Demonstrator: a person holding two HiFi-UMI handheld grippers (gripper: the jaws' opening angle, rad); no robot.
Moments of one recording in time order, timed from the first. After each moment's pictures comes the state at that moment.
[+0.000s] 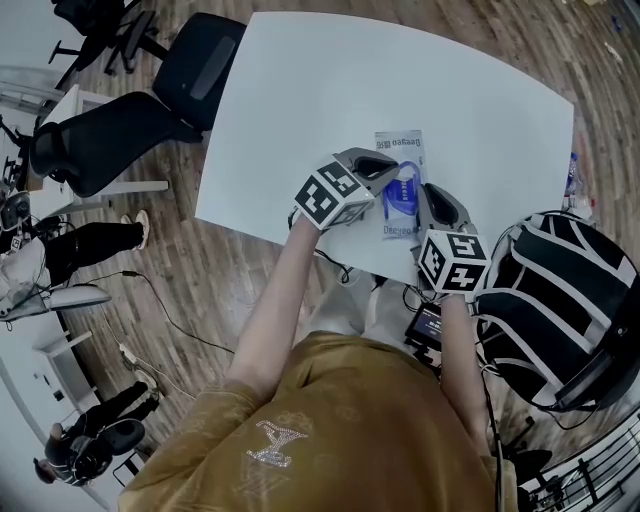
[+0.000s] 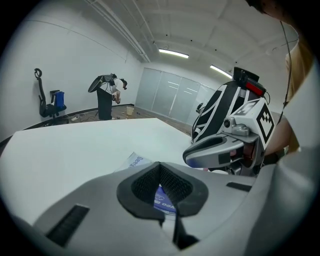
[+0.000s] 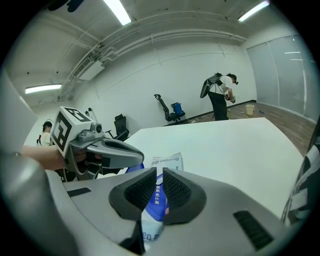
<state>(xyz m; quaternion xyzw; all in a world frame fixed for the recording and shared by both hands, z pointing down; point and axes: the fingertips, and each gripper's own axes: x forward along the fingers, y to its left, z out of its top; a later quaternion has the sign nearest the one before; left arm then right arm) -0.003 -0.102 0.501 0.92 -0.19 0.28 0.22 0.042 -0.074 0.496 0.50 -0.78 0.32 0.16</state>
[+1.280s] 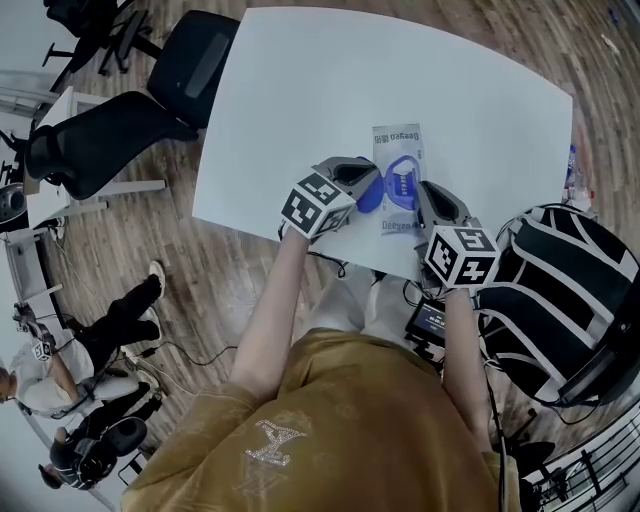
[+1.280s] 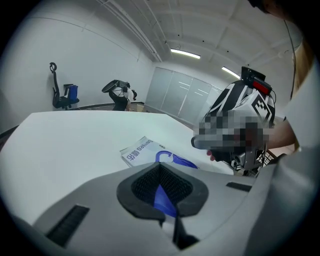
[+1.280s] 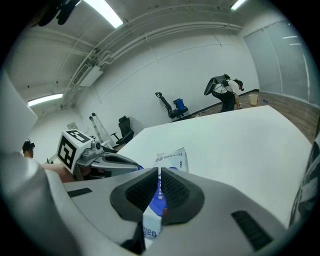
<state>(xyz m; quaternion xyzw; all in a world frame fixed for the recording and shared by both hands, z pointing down) -0.037 -0.087 0.531 0.89 -0.24 0.28 0.25 0.044 -0.068 0.502 0.47 -0.79 0.36 0.14</state>
